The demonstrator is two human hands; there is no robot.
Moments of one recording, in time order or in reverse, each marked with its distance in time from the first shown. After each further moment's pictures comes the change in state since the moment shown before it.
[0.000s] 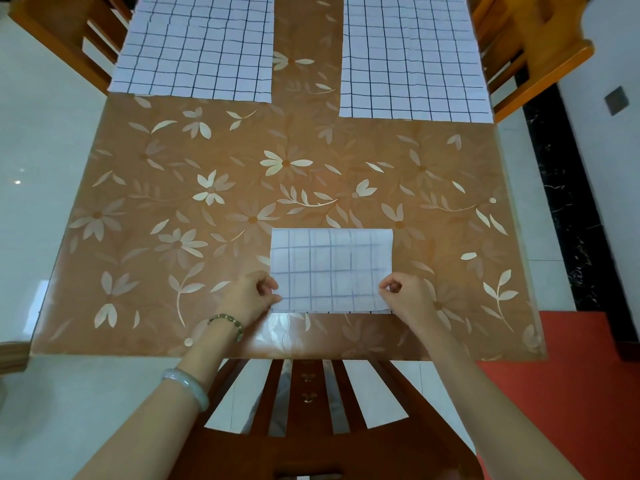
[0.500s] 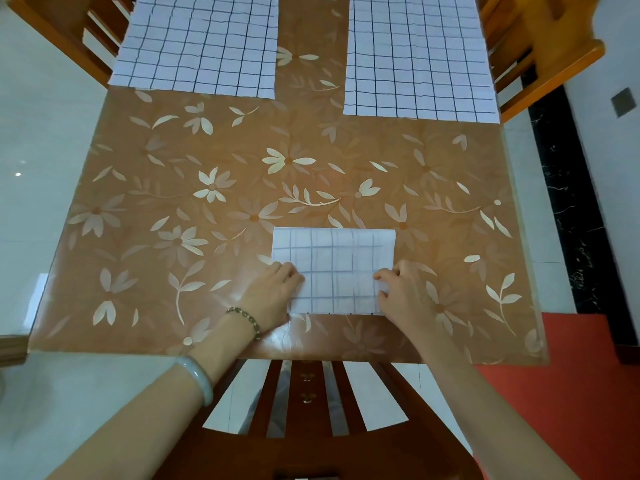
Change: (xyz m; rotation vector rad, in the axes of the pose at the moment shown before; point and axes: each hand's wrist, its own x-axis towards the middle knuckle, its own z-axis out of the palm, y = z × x) left_hand 0.009 0.012 0.016 0.738 -0.041 0.646; right_hand 0.000 -0.009 0.002 -0.431 0.063 -0.237
